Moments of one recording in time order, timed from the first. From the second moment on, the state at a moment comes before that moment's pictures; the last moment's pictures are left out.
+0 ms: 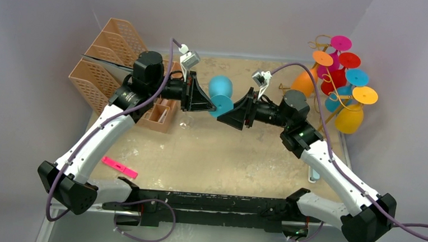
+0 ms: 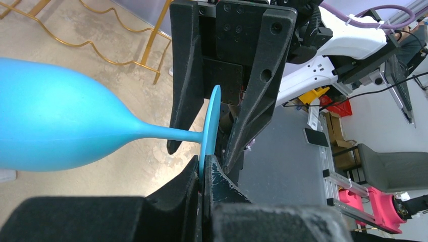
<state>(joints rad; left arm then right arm) -0.49 1.26 1.35 -0.34 0.98 -0.35 0.57 1.07 0.95 0.11 -0.76 0.62</state>
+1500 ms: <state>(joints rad) -0.49 1.24 1.35 -0.42 0.94 -0.32 0.58 1.07 0.96 -0.02 -0.83 0.31</state>
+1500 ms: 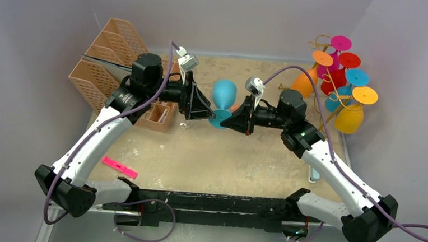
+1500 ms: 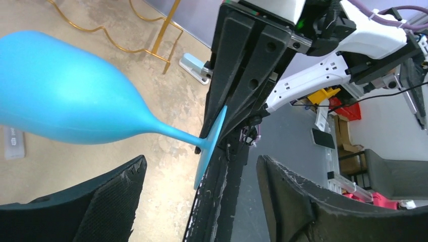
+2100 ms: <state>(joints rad) -0.49 1.14 1.37 -0.50 0.68 -0.28 0.58 1.03 0.97 -0.26 -0.85 -0.24</state>
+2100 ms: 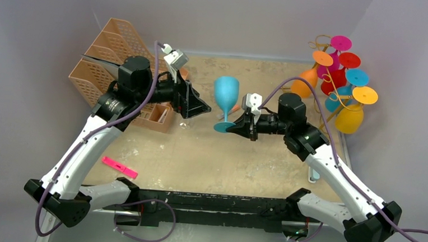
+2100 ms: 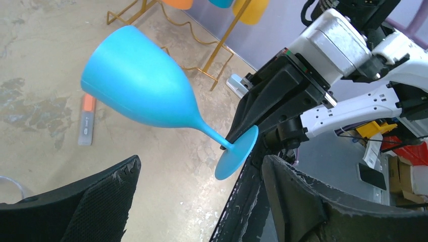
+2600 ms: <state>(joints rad) -0.49 1.14 1.44 -0.56 0.59 -0.33 0.58 0.99 0.95 -0.45 -0.79 -0.55</state>
